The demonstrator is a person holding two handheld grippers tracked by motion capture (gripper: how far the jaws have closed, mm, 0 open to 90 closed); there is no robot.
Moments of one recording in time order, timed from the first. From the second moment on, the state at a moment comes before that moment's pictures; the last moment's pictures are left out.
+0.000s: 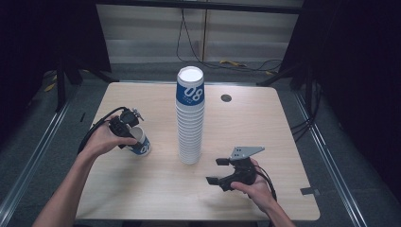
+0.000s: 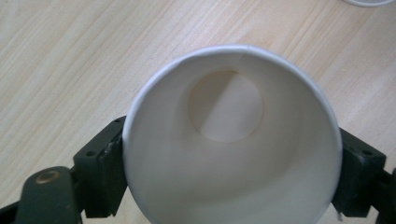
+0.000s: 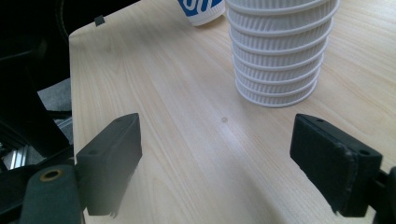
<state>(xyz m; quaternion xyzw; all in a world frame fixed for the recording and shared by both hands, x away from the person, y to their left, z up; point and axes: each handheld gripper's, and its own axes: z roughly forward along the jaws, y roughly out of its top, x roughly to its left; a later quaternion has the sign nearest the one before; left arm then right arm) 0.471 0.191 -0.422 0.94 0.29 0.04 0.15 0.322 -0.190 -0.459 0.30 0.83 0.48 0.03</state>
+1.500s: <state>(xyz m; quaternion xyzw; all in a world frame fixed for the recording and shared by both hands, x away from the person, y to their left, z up) 0.458 0.212 -0.447 0.92 0.32 0.09 0.21 0.324 -0.193 -0.458 0.30 0.83 0.47 0.04</state>
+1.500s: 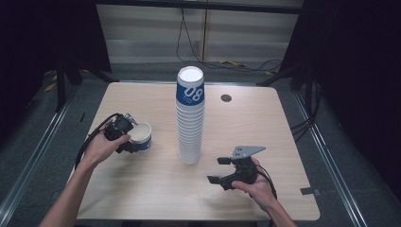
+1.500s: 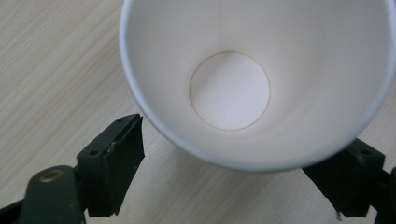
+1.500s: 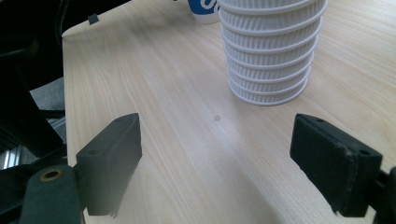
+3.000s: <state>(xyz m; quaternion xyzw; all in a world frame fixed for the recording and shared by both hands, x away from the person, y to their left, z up) 0.348 0.211 -0.472 0.85 0.33 0.12 0.39 0.318 -0.209 -0.453 0.35 0.80 0.48 0.10</state>
